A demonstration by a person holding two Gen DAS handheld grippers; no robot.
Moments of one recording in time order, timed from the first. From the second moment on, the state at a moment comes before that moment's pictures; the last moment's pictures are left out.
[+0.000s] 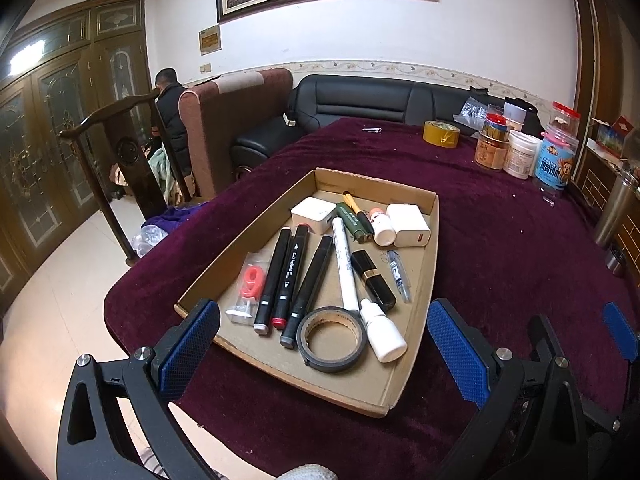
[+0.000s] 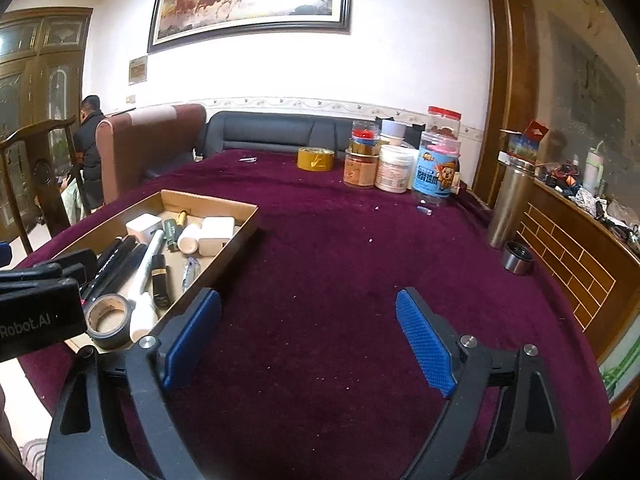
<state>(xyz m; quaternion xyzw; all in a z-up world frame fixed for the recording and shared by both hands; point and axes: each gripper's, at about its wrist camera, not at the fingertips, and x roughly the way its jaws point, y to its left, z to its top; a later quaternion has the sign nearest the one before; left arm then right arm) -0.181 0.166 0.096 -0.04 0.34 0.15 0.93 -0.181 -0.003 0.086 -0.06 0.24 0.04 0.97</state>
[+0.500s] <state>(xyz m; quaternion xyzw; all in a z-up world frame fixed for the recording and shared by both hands) -0.182 0.165 0.091 -0.04 0.35 0.14 0.93 -0.178 0.008 0.074 -0.09 0.27 0.05 0.96</state>
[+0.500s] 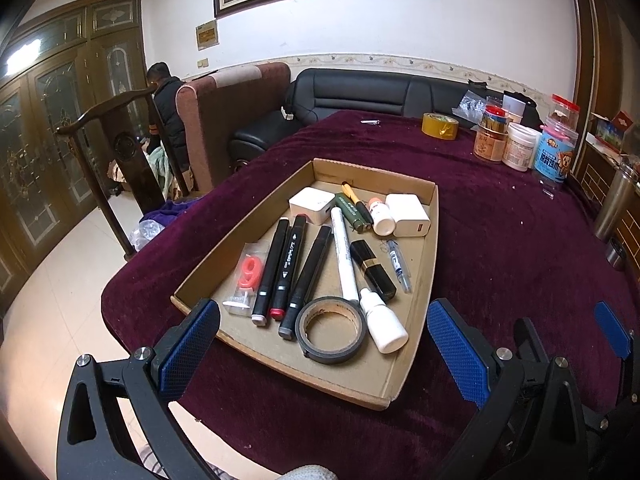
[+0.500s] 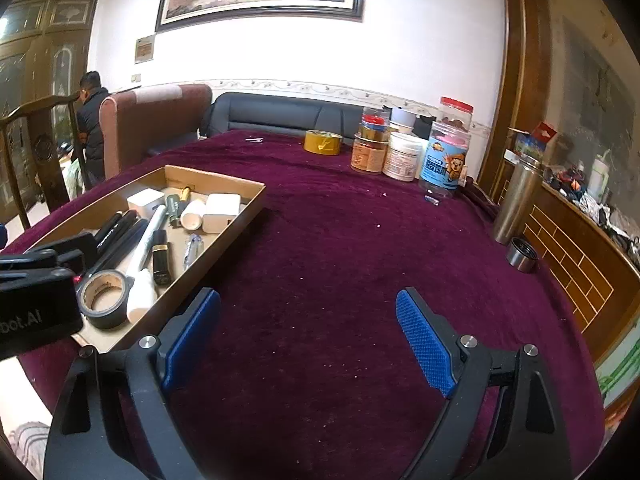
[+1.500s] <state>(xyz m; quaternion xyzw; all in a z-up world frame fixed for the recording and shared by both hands) -0.227 0.273 0.056 -0.07 0.40 0.18 0.90 -0.109 0.079 0.095 -0.02 0.41 0.28 0.86</state>
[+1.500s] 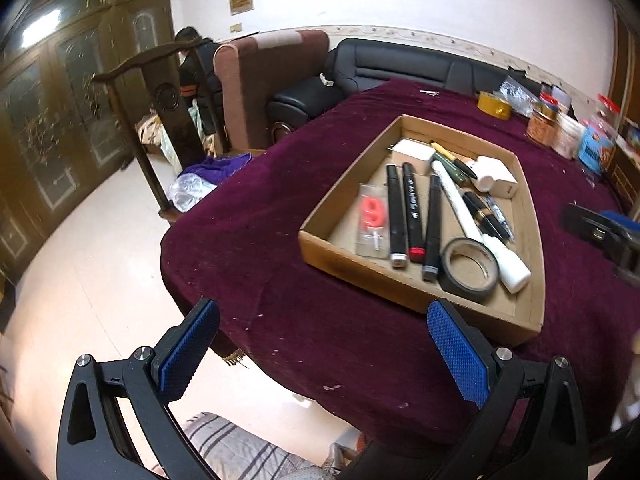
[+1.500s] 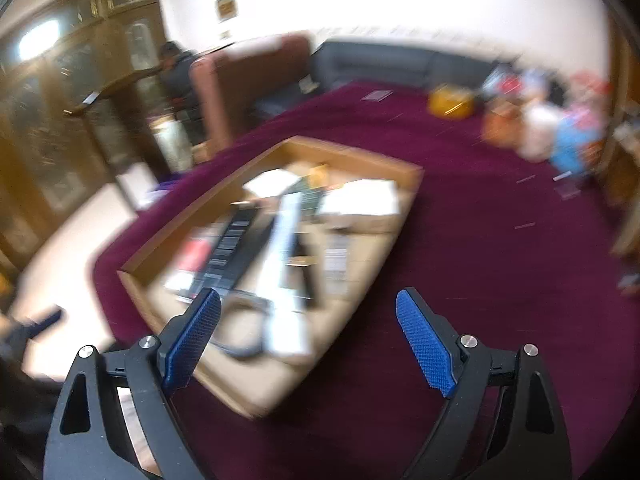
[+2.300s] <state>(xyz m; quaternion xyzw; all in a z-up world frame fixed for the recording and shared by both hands) -0.212 0.330 0.045 -0.10 0.36 0.13 0.92 0.030 0.113 0.073 0.15 0.53 0.30 0.78</state>
